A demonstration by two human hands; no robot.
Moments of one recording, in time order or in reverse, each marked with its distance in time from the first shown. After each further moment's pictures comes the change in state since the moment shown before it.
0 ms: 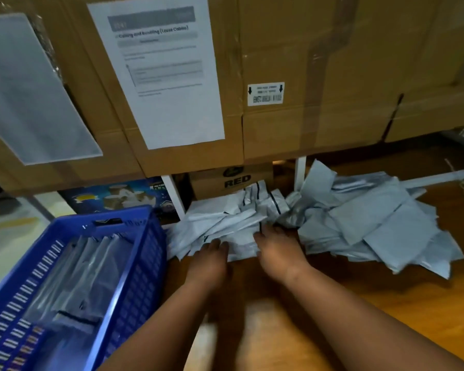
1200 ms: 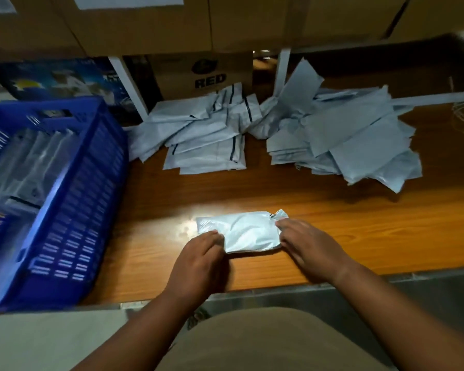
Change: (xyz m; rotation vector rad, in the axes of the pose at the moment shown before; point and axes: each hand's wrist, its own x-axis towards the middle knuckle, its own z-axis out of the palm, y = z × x) left_hand -0.170 0.107 0.120 -0.418 0.315 0.367; right_hand -0.213 0.138 0.117 0.309 -0.005 -0.323
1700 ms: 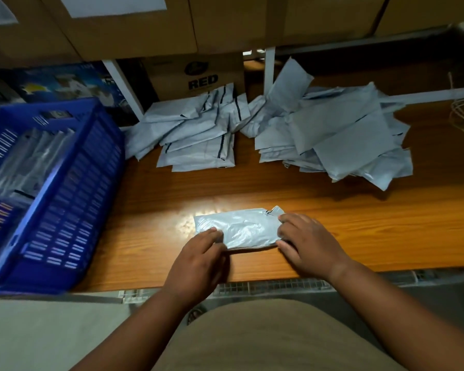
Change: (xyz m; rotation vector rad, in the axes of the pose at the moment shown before) left_hand 0.001 0.047 0.013 0.076 -0.069 -0.053; right_hand -0.025 0.022 -0.016 -0.040 0.035 0.059
